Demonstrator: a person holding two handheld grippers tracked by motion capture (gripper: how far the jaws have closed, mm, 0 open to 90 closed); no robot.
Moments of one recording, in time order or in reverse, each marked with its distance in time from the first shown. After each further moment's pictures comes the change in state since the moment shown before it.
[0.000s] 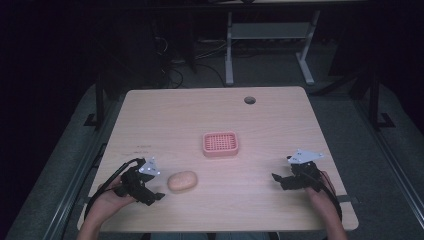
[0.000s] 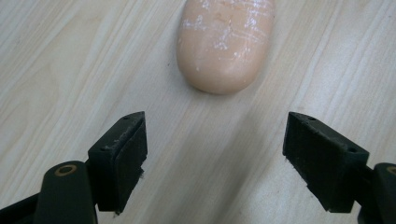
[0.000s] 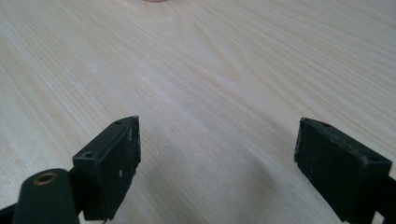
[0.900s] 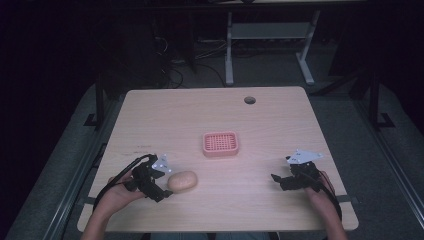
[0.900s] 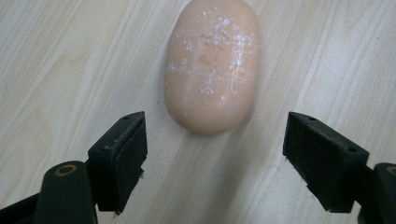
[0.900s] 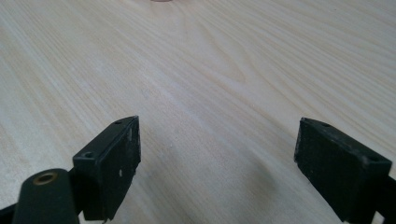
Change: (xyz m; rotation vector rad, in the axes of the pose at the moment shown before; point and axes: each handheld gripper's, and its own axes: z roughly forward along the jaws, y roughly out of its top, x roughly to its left) left arm -0.004 0.029 0.008 0.036 -0.022 0.059; right arm 0.001 0.001 0.001 0.001 0.010 -0.010
